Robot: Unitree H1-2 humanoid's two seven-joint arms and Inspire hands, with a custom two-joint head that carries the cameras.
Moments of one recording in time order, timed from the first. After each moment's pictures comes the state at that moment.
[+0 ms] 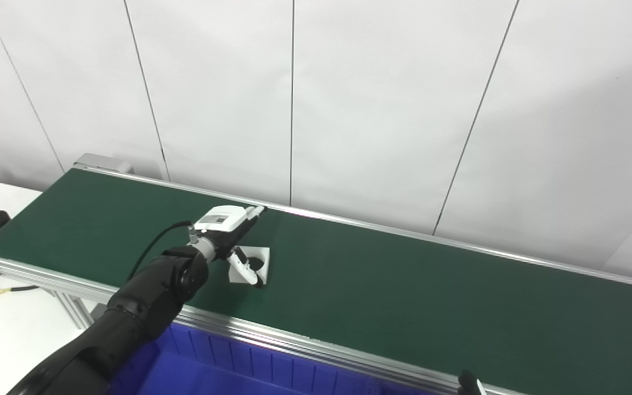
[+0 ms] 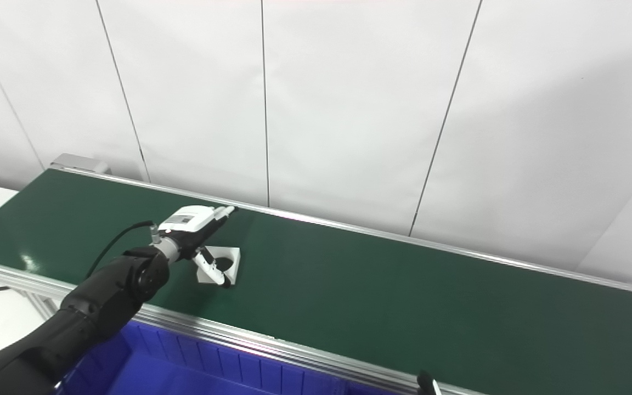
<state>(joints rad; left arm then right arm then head) -0.60 0.44 -0.39 0.72 0.75 -0.02 -0.07 0.28 -0.16 0.15 -0.07 -0.13 -0.22 0.14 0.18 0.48</state>
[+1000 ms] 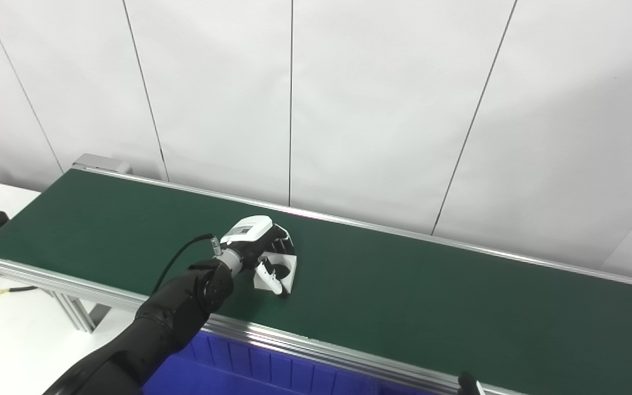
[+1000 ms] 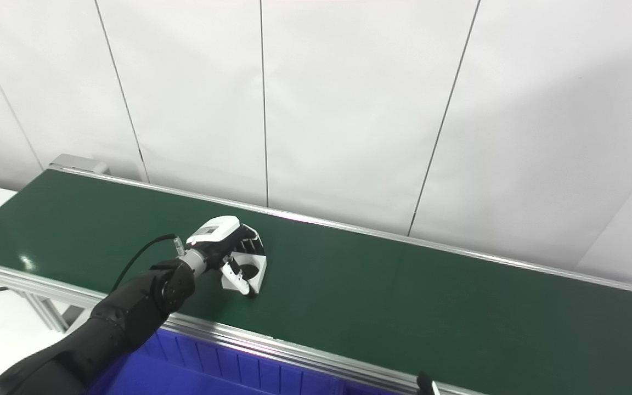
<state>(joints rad) -0.62 0.35 -0.38 0.82 0.61 -0.14 0.01 0.29 -0.15 0.16 -0.09 -0.13 -0.22 0.13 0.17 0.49</state>
